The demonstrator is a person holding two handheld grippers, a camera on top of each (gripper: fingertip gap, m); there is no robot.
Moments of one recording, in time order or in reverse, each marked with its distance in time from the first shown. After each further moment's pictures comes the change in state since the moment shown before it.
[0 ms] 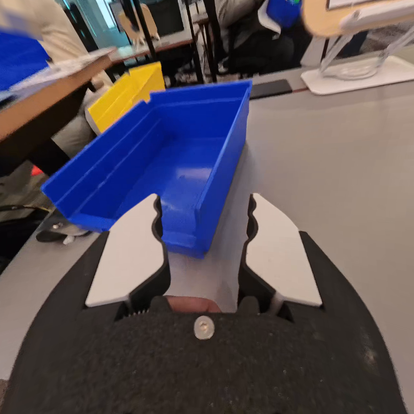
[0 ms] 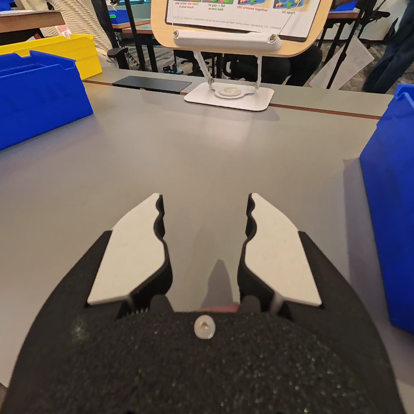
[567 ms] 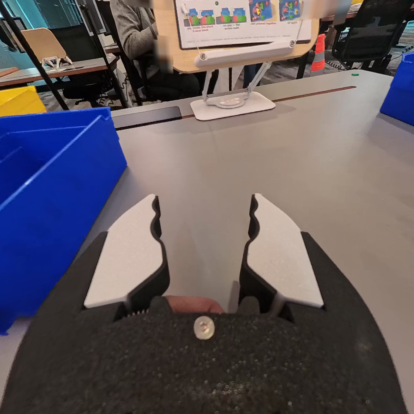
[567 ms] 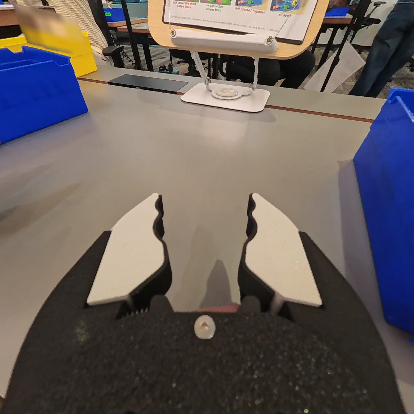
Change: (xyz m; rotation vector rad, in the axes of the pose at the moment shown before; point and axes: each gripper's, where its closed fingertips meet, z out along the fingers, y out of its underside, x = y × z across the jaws) left arm 0.169 -0.019 0.005 0.110 0.307 -0.022; right arm 0.001 0.000 0.000 0.004 0.021 -0.017
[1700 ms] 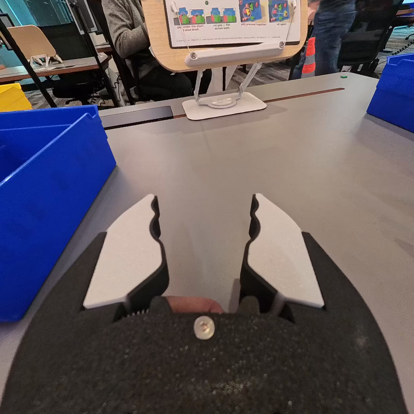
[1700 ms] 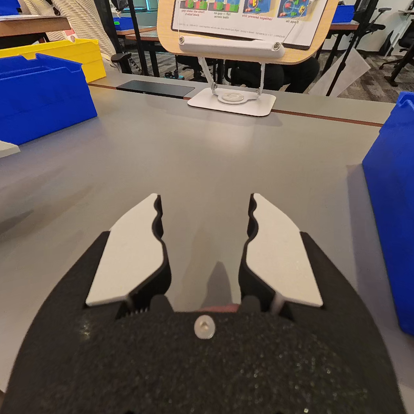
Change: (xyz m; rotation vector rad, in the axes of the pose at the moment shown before) left arm 0.012 0.003 0.002 0.004 0.030 -0.010; right arm -0.008 -0.002 0.001 0.021 -0.020 0.001
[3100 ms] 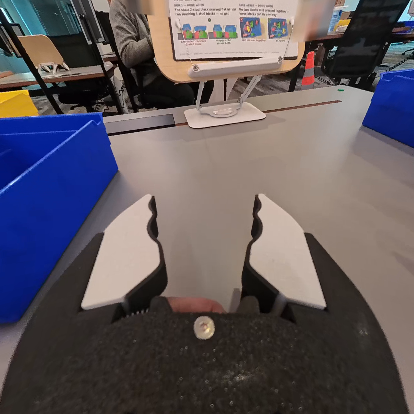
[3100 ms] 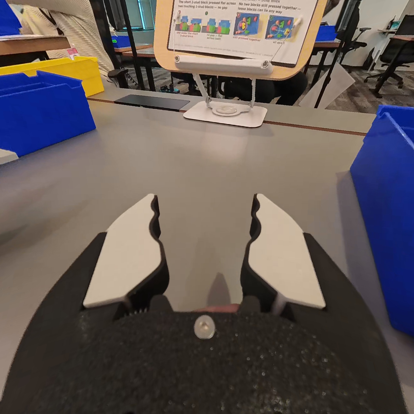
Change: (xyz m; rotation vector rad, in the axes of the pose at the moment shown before) left arm 0.002 -0.008 -0.003 0.035 -0.010 -0.017; right arm 0.002 -0.009 -0.004 0.049 0.024 0.005
